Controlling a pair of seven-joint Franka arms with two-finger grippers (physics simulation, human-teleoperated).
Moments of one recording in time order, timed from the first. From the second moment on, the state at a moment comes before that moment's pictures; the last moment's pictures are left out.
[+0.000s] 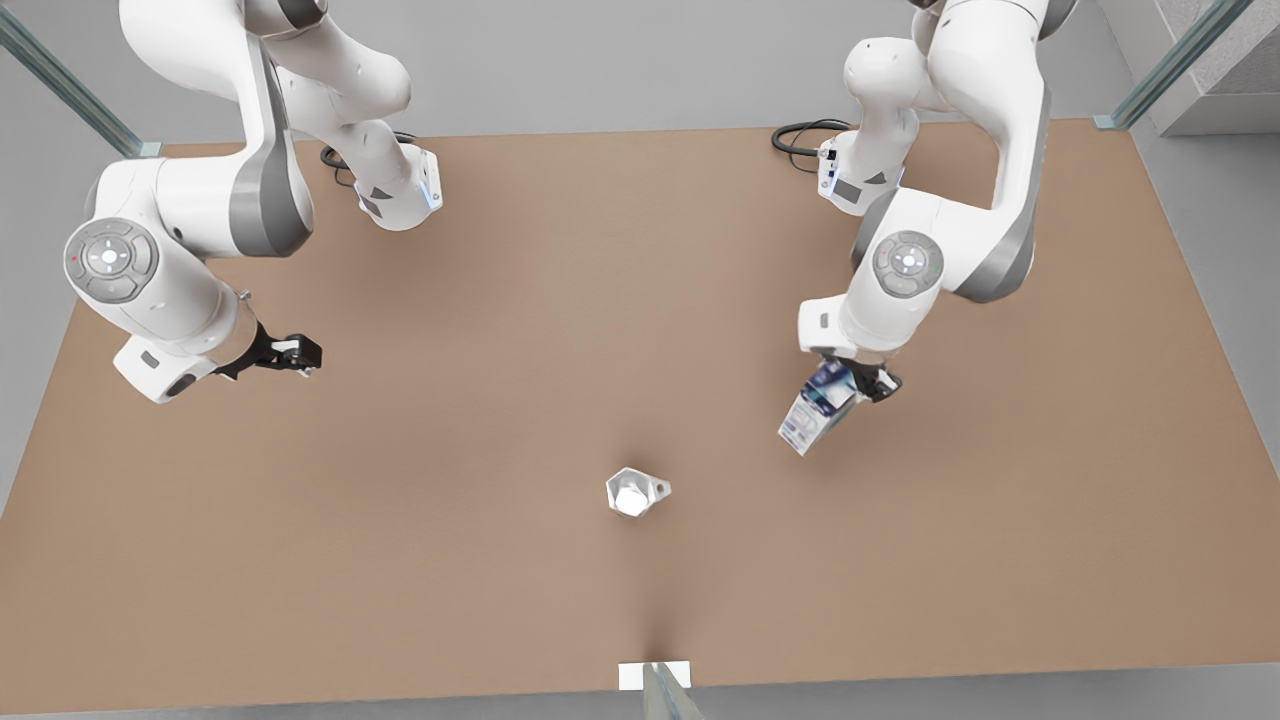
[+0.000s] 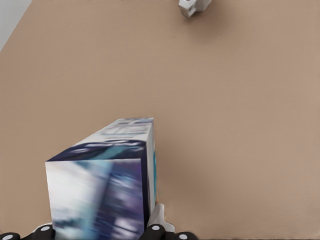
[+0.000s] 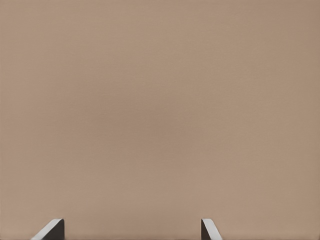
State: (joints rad) left arm -0.22 0.23 -0.19 -1.67 0.14 1.85 0.61; right arm 0.14 0.17 -0.01 -1.46 -0.13 1.52 0.06
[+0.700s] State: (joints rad) left arm -0.74 0.55 -0.10 -1.42 0.10 1.88 0.71; right arm 0.14 0.17 -0.01 -1.46 -0.13 1.53 0.06
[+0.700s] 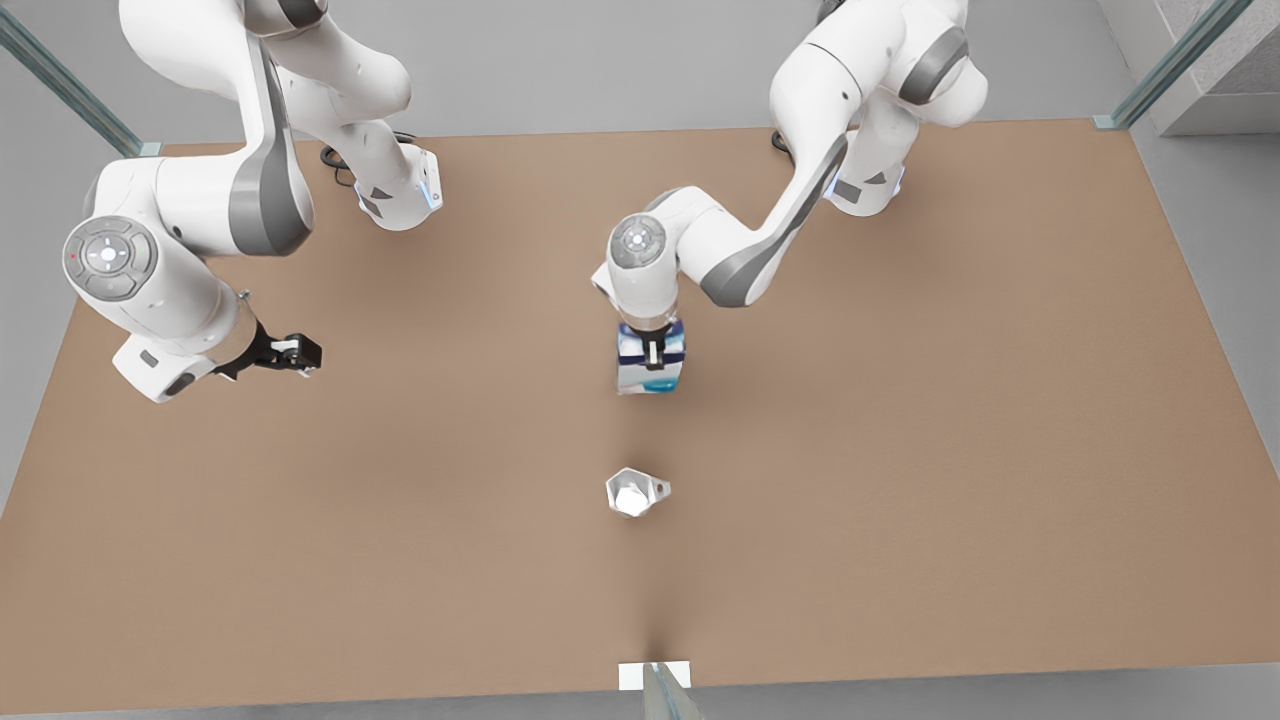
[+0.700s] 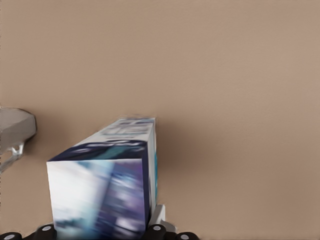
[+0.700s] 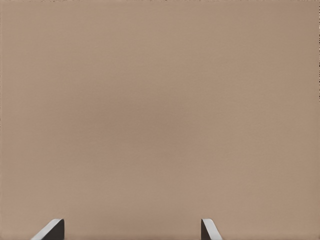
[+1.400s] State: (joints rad) left arm -0.88 0.57 0.13 -1.25 0.00 1.78 0.68; right arm 0.14 0.17 -0.01 -1.46 -0.13 1.53 0.06
